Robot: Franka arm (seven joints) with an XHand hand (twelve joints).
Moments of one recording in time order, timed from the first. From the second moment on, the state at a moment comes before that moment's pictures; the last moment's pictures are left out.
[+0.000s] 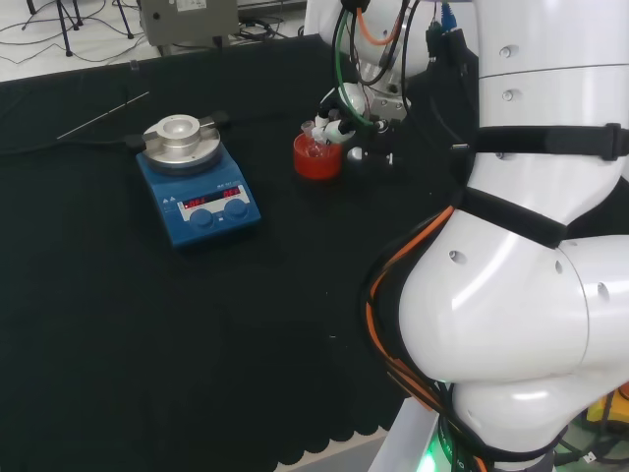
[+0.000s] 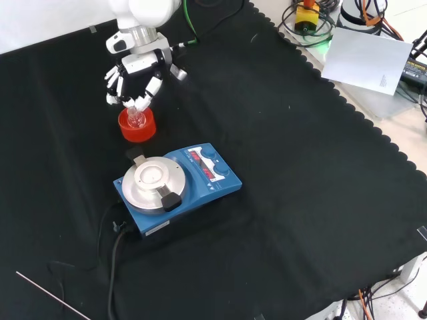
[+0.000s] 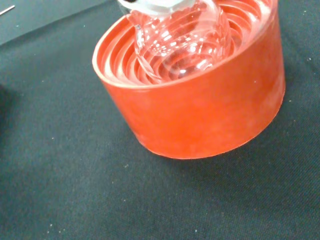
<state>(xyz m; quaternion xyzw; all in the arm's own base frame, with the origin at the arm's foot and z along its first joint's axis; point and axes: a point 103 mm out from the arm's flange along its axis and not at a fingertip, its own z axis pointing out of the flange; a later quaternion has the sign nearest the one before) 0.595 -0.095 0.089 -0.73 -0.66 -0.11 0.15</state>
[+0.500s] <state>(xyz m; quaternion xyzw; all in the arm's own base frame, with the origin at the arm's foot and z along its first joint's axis) 0.596 -0.096 0.096 -0.72 -0.66 -0.12 0.17</state>
